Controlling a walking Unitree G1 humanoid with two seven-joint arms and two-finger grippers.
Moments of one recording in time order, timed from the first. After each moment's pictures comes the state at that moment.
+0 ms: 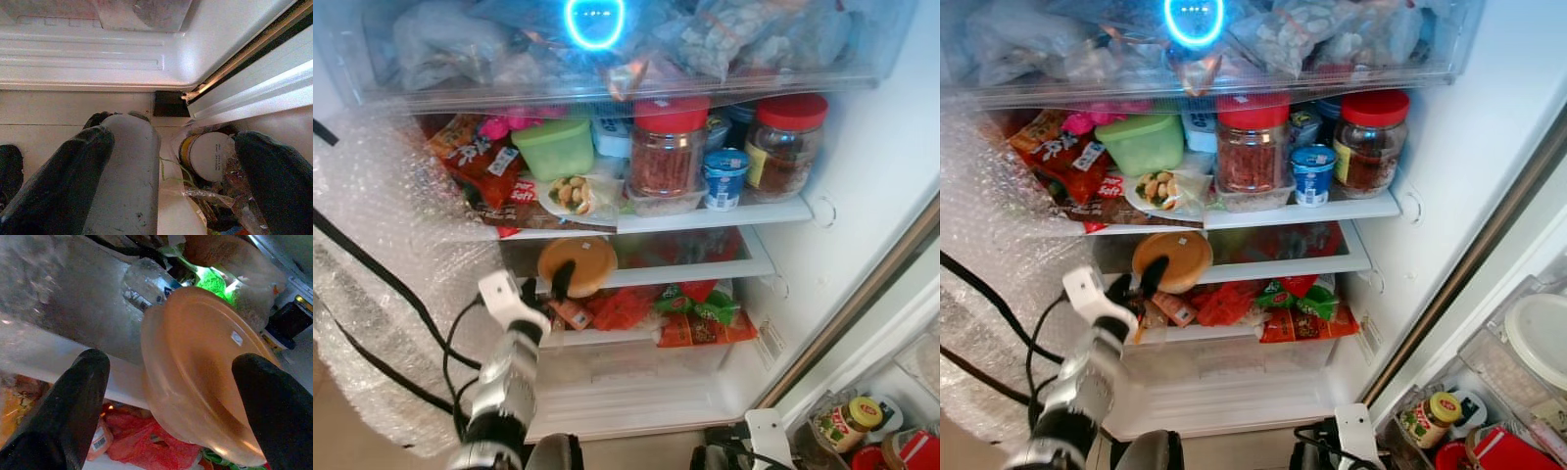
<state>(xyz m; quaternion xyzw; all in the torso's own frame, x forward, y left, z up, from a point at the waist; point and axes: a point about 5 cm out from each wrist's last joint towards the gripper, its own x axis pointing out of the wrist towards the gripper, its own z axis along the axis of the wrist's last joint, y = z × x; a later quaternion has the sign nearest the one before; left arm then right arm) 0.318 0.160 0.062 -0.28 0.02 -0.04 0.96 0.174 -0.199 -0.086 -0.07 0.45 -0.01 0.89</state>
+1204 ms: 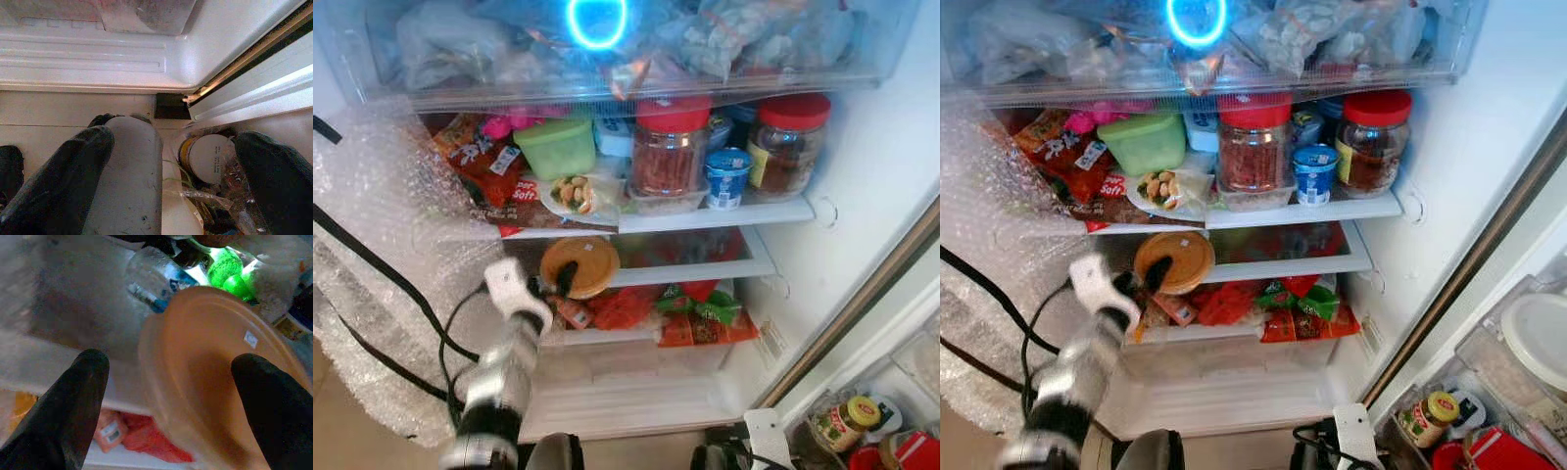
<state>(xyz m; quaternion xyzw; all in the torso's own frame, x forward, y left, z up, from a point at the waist) 0.336 0.153 0.081 -0.24 0.07 -0.03 0.97 0.174 -0.197 -0.085 -0.07 0.45 -0.01 0.89</state>
